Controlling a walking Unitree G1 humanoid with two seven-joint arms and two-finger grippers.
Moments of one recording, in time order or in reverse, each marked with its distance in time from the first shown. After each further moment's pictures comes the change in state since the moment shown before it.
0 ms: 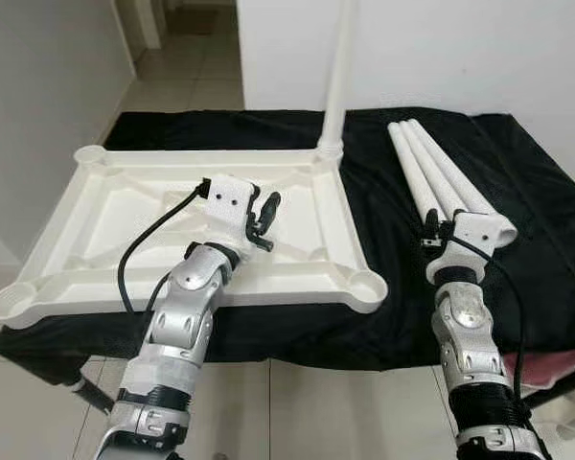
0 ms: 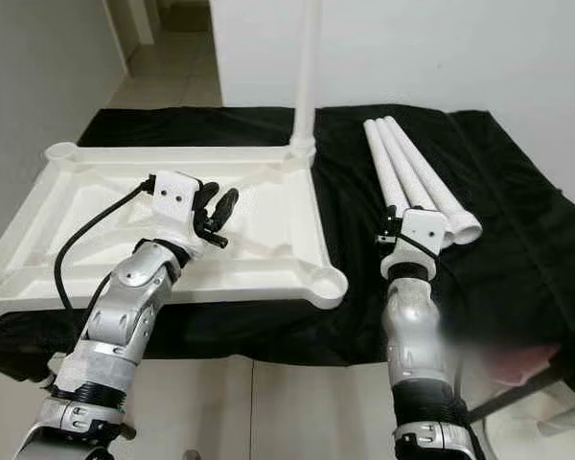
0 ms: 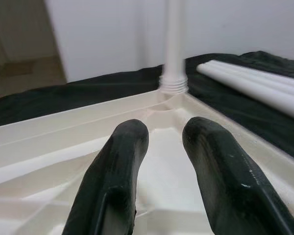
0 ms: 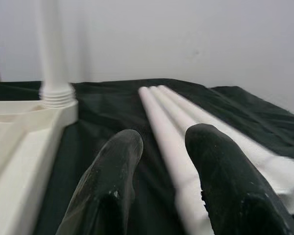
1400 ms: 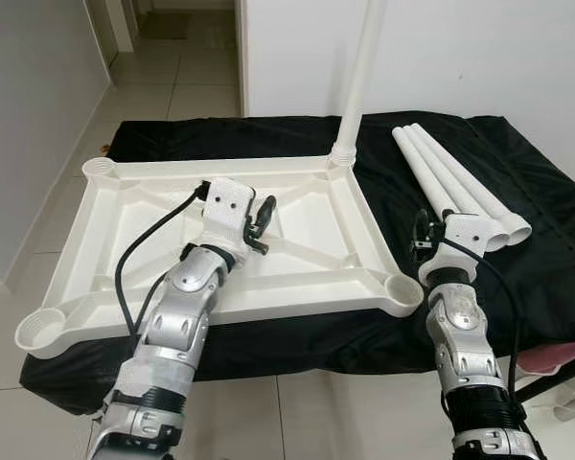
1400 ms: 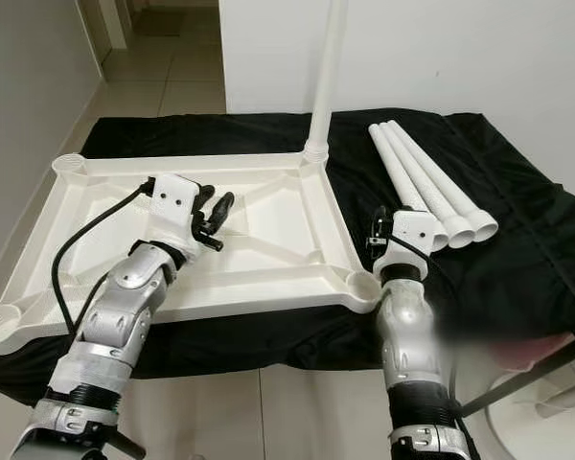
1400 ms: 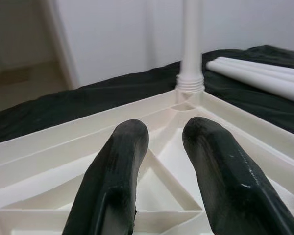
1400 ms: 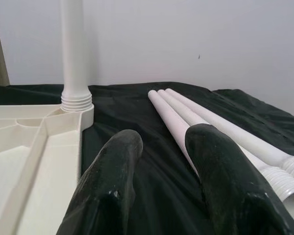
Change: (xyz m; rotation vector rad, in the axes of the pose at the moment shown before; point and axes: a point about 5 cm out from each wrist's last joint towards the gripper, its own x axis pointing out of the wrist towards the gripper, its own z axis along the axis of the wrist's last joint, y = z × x) left arm -0.002 0.000 -0.003 0.037 0.018 0.005; right arm -0.003 0.004 0.000 0.001 0.004 0.025
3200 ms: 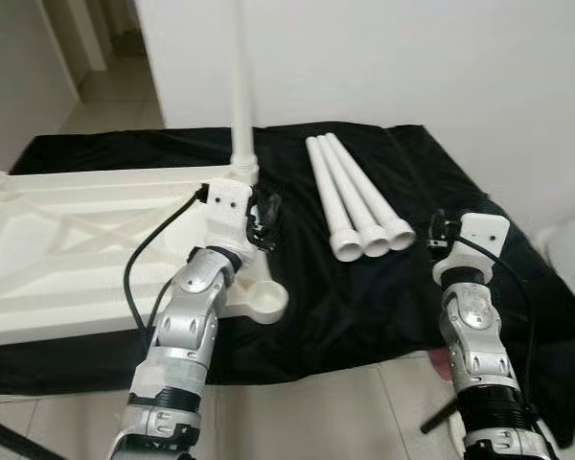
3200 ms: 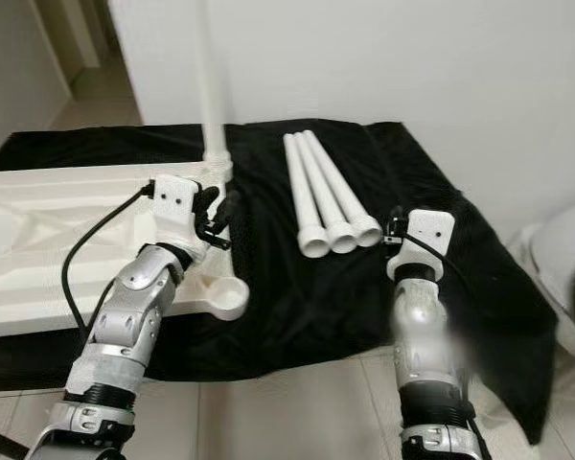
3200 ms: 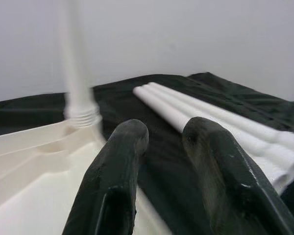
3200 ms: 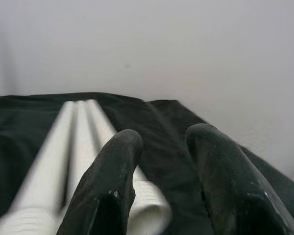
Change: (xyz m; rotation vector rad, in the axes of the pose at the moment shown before) left arm 0.003 0.000 -0.002 -0.090 -0.011 0.016; right arm 0.003 -0.011 0.003 -0.022 -0.006 -0.020
